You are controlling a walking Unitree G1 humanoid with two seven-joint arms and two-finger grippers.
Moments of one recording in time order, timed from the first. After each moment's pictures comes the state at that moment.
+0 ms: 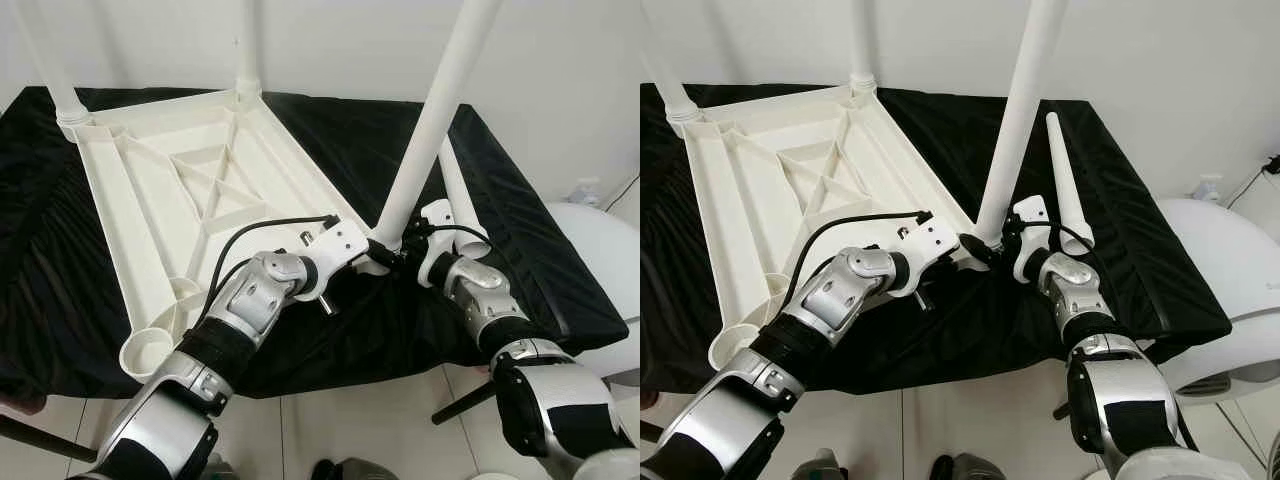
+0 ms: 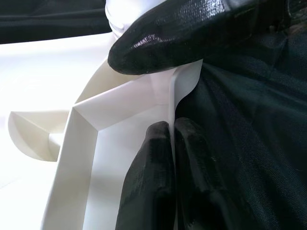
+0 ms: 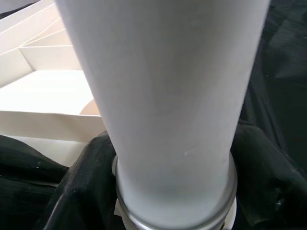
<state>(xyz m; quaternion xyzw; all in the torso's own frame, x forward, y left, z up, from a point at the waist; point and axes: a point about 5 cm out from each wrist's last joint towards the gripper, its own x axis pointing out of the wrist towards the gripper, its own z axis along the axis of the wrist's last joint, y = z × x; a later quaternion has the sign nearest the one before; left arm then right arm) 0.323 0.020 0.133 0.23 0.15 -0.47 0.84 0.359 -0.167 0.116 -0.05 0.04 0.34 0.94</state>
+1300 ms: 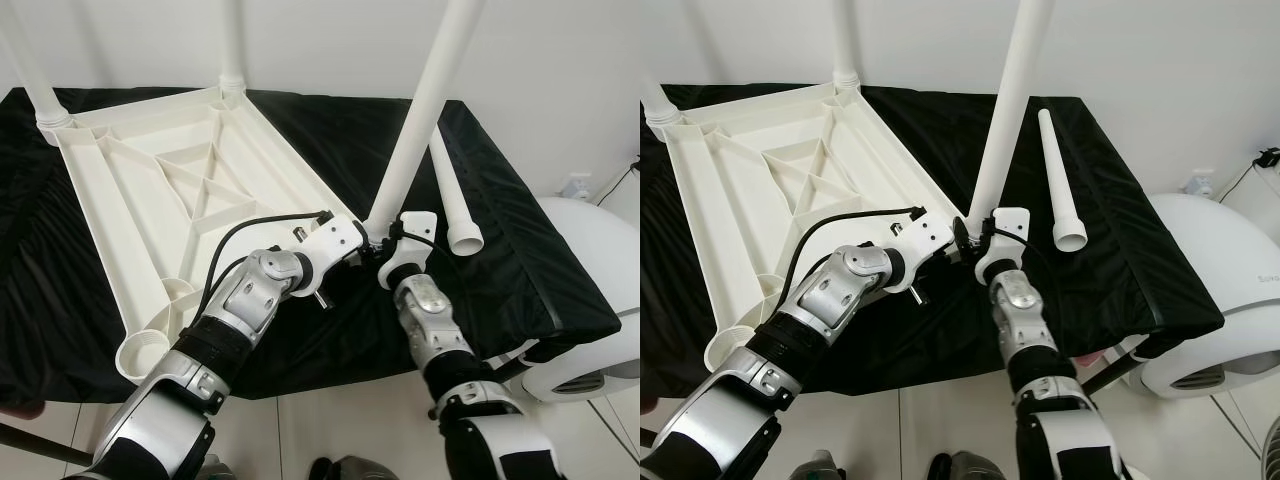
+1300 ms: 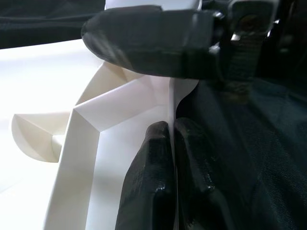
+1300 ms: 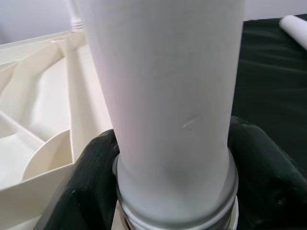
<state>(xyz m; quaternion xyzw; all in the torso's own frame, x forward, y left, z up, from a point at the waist) 0.324 0.023 0.134 0.24 0.15 -0.46 0.84 0.345 -0.107 0.110 0.04 -0.03 0.07 1.00</state>
